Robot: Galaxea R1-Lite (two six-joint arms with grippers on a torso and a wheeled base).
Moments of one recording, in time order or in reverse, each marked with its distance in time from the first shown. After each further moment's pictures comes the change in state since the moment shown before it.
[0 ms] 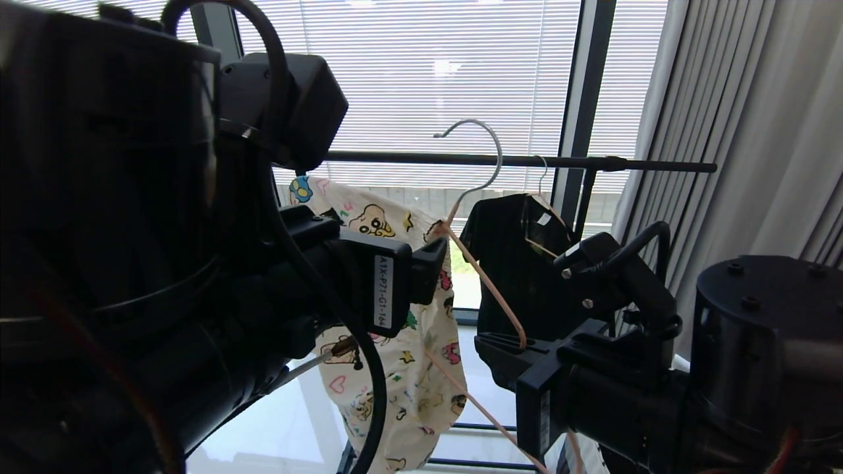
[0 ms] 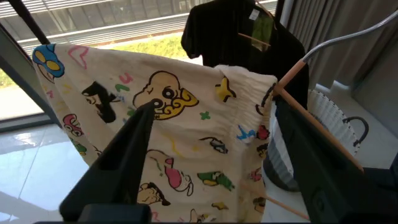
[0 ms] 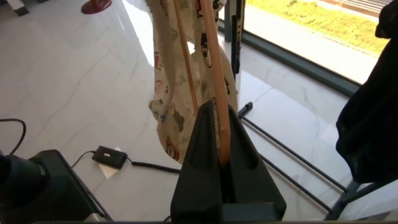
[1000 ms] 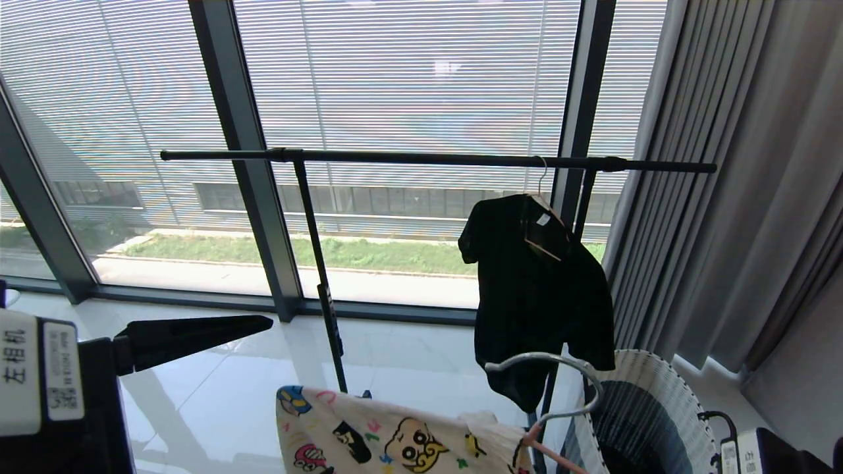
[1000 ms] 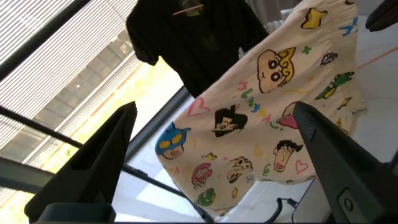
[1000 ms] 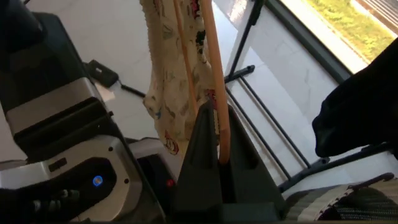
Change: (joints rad) left arm 0.086 -0.442 0.452 0.000 -0.579 0.538; right arm 0.097 -0.366 0.422 0.145 0.135 -0.213
